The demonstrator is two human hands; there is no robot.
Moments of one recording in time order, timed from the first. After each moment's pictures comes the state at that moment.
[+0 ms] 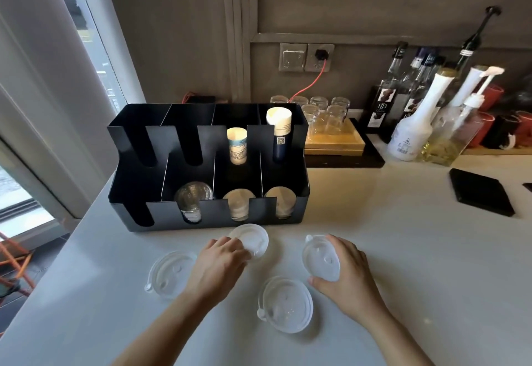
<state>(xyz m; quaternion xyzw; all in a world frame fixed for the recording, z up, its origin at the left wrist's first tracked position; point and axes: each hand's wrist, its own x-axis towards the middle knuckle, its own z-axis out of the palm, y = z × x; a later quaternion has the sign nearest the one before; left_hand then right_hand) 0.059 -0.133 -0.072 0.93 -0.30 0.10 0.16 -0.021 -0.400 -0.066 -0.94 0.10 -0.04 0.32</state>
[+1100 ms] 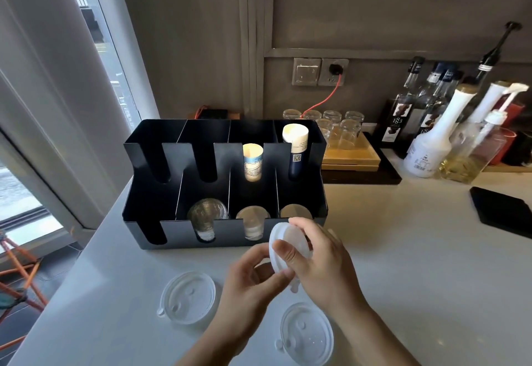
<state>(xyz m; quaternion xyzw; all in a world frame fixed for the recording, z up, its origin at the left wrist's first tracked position) 0.024 -0.160 -0.009 0.58 -0.13 -0.11 0.80 0.021 -0.313 0.027 -0.92 0.01 -0.11 0.37</state>
